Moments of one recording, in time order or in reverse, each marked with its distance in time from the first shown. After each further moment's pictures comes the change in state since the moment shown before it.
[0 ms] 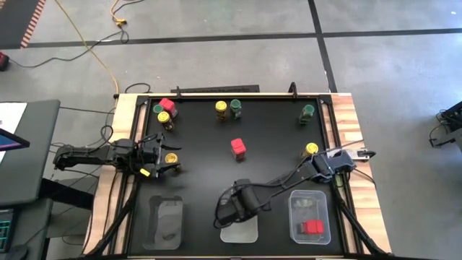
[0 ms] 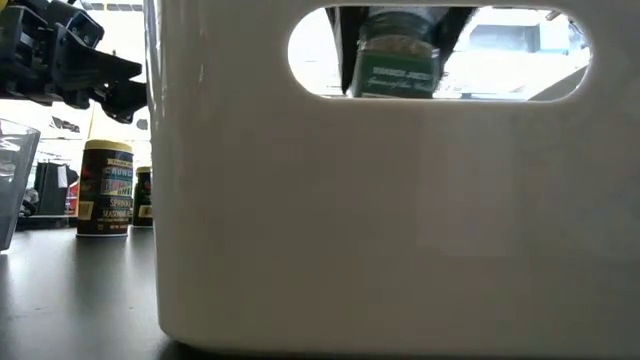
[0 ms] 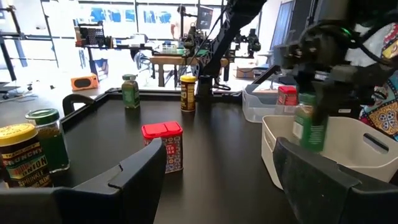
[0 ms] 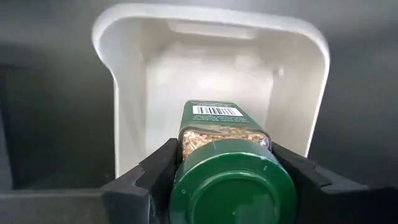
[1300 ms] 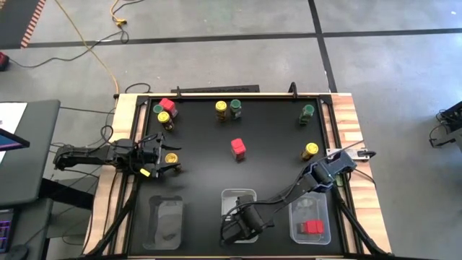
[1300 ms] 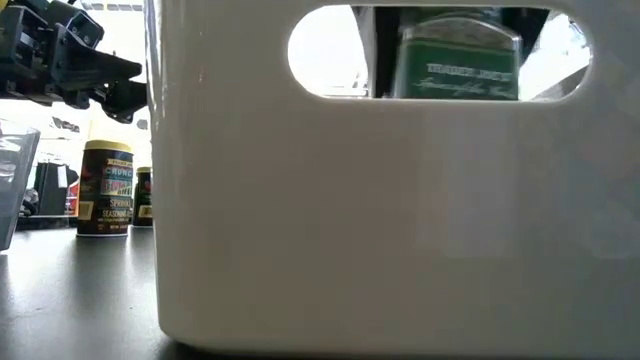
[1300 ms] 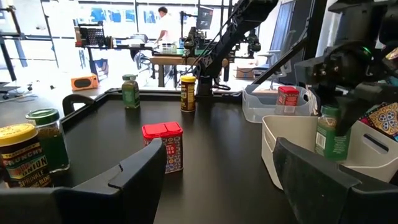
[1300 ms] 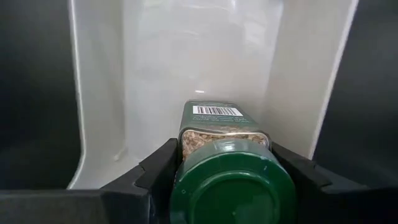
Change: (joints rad) left arm 0.000 0.000 0.000 0.000 0.000 0.000; right arm 0.081 0.049 0.001 0.045 -0.050 0.073
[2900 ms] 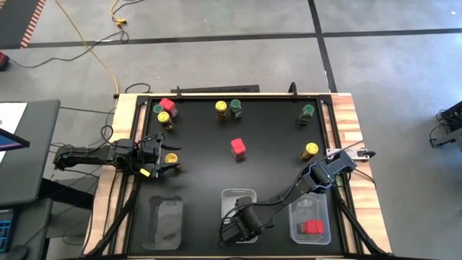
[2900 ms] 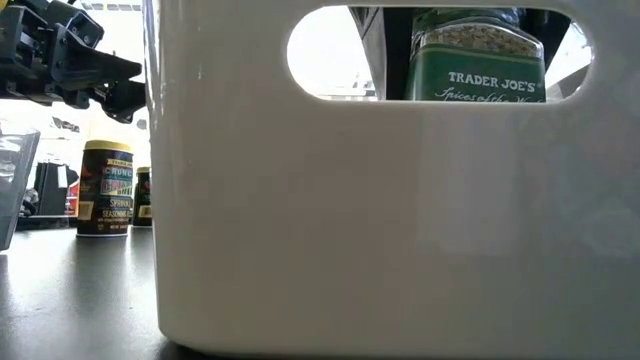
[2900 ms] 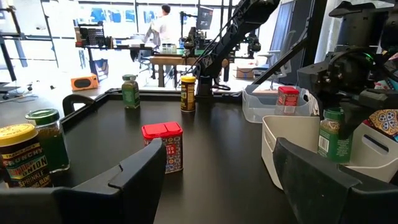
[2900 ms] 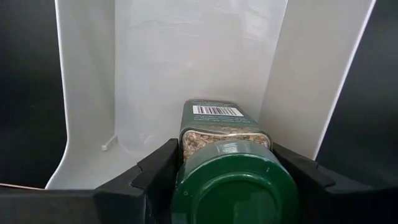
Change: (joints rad) left arm 0.000 0.000 0.000 0.000 0.000 0.000; right arm 0.001 0.017 0.000 0.014 -0.027 -0.045
